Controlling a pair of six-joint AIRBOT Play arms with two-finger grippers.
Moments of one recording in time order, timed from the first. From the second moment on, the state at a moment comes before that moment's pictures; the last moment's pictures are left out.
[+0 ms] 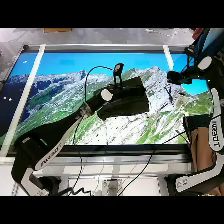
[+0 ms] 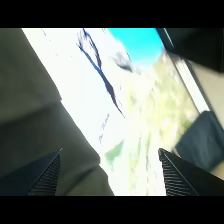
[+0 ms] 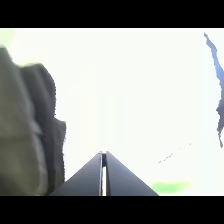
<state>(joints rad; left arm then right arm) -0.69 -1.79 1.59 0.53 -0.33 -1.18 -0.18 -1.69 1.75 -1.27 1.21 1.42</state>
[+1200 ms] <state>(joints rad) -0.52 -1.72 1.59 0.53 -0.52 -1.16 -0.06 -1.85 1.39 -0.83 0.87 1.36</state>
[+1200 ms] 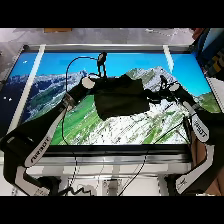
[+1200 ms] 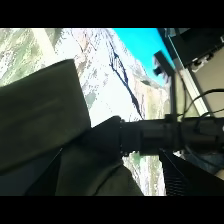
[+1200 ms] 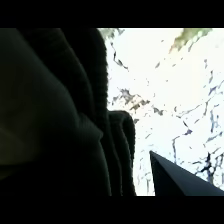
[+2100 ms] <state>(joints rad) -0.42 -1.67 1.59 0.81 -0.58 -1.15 0.18 -1.93 1.40 -0.39 0.89 1.18</state>
